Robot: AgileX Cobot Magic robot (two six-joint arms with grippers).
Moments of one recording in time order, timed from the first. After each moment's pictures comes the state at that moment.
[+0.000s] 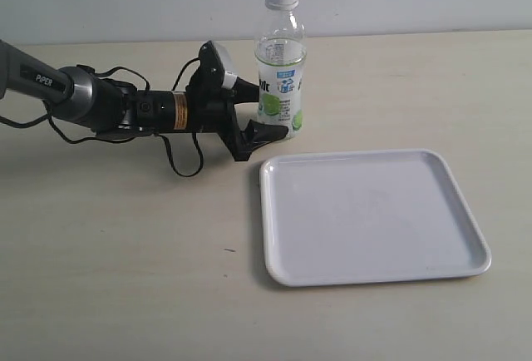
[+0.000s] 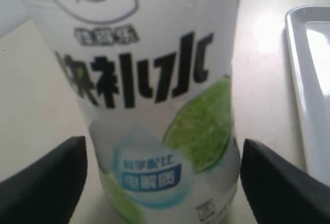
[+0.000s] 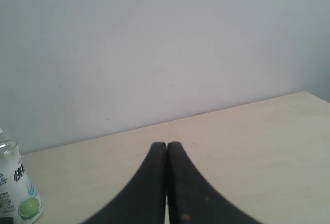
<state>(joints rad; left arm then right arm) -0.35 2.50 -1.49 1.20 -0.91 -0.53 -0.21 0.01 0.00 -0.03 0.09 0.22</state>
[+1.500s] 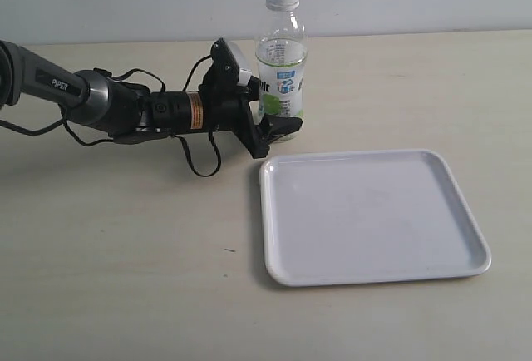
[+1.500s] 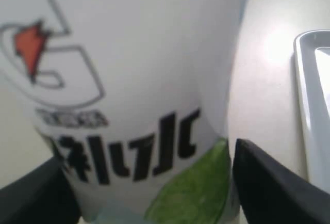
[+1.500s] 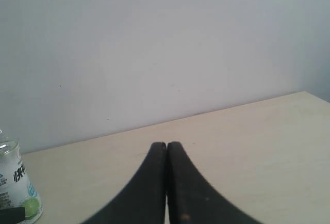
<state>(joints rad) -0.40 2.50 -1.49 1.08 -0.89 -0.48 -0.21 0.01 0.00 -0.03 0.09 0.22</state>
